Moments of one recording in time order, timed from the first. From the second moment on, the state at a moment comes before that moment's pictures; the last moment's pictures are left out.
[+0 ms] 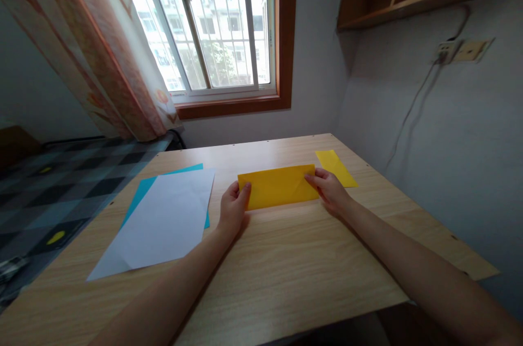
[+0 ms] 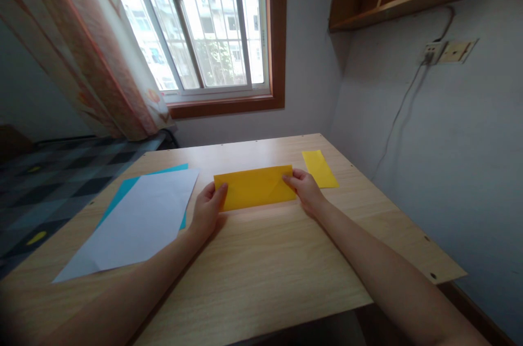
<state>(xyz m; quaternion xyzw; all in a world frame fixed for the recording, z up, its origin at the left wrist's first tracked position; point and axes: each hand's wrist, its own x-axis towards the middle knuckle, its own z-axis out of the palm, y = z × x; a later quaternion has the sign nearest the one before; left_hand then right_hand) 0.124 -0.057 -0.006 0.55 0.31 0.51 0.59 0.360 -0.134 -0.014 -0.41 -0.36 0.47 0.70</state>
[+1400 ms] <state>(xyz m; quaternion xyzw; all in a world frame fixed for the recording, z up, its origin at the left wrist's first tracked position) 0.125 -0.057 -0.008 0.54 0.30 0.52 0.59 0.362 -0.132 -0.018 -0.41 -0.36 0.47 0.70</state>
